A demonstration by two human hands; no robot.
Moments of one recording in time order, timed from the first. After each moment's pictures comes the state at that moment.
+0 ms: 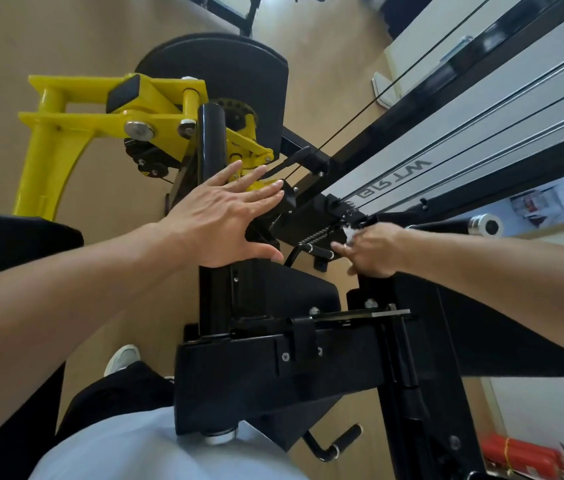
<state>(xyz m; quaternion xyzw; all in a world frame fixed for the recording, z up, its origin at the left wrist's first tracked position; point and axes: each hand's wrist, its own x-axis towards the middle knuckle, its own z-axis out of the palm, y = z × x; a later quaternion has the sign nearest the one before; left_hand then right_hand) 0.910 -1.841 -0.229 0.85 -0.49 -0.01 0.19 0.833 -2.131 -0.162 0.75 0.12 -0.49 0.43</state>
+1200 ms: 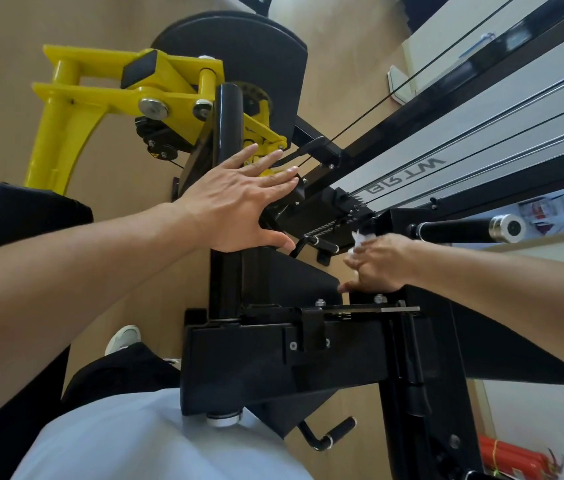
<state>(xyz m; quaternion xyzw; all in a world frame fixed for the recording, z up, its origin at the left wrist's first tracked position) 0.909 -1.841 -0.229 0.85 -0.48 -0.01 0.19 0.812 -2.115 -0.165 0.74 0.09 -0.54 0.39</state>
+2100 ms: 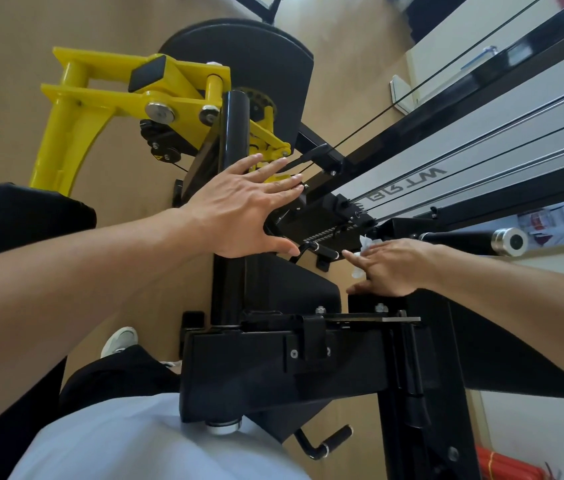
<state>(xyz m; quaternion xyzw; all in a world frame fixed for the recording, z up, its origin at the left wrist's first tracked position) 0.908 -1.840 -0.230 0.86 -0.47 -0.01 0.21 0.818 -2.114 -0.143 0.78 0.03 -0.53 0.33</state>
